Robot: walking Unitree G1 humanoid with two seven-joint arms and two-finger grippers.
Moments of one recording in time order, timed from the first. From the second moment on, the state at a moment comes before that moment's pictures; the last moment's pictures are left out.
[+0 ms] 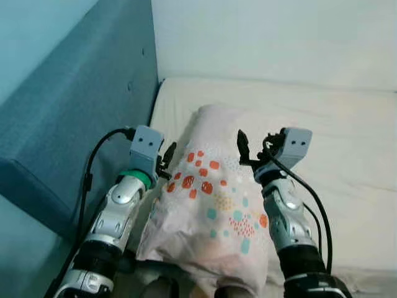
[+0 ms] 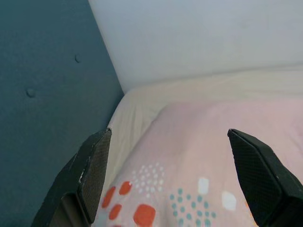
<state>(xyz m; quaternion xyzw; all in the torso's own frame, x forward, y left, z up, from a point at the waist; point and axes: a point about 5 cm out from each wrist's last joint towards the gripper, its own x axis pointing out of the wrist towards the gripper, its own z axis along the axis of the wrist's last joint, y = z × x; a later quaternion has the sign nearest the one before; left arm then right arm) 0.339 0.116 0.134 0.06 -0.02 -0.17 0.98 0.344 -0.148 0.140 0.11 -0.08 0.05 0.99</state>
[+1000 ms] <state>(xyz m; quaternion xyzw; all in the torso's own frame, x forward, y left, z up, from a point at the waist) 0.362 0.138 0.124 0.04 0.05 -0.11 0.99 0.334 -0.177 0.103 0.14 0.00 -0.04 0.99</state>
